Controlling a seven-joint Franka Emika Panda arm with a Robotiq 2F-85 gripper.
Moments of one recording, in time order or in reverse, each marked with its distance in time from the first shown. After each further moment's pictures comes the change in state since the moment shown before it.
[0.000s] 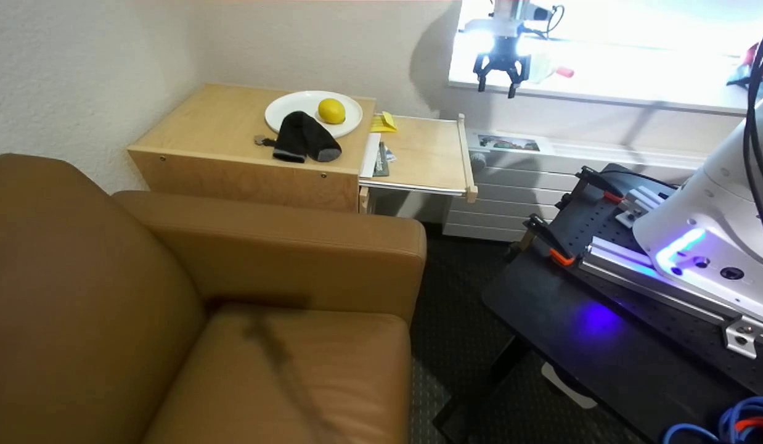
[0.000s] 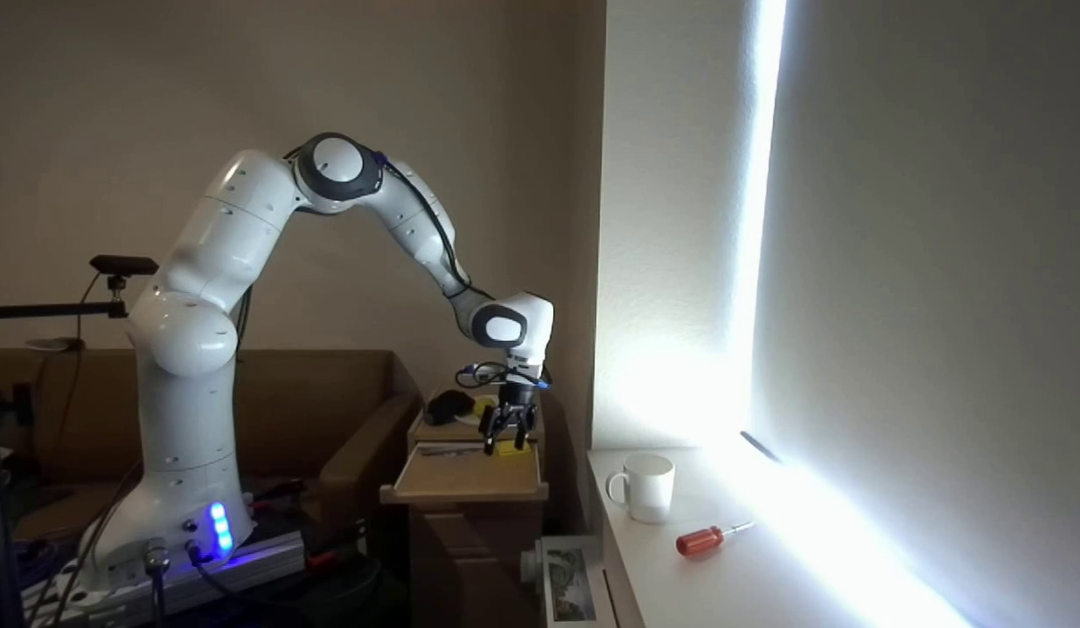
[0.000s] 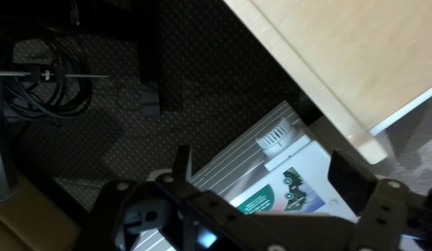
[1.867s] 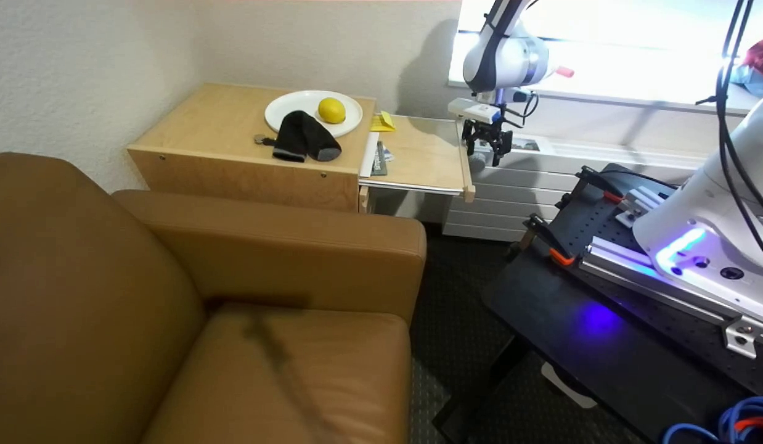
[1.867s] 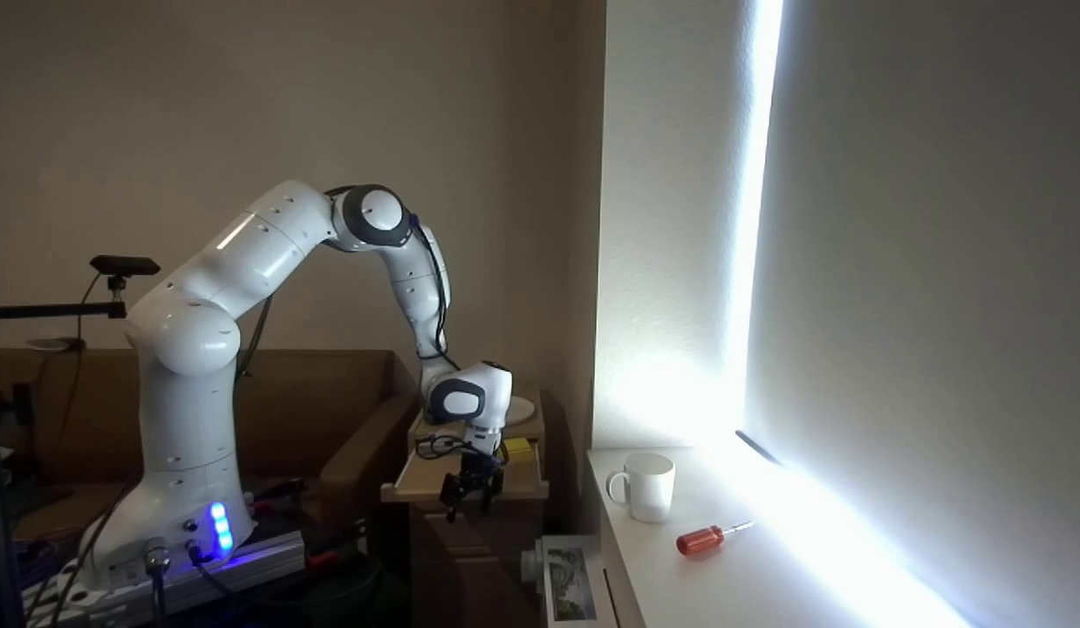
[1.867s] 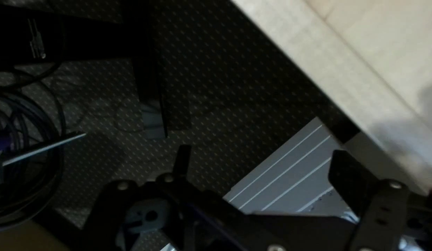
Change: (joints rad) arm 0.039 0.271 0.109 -0.117 0.108 0.402 0.097
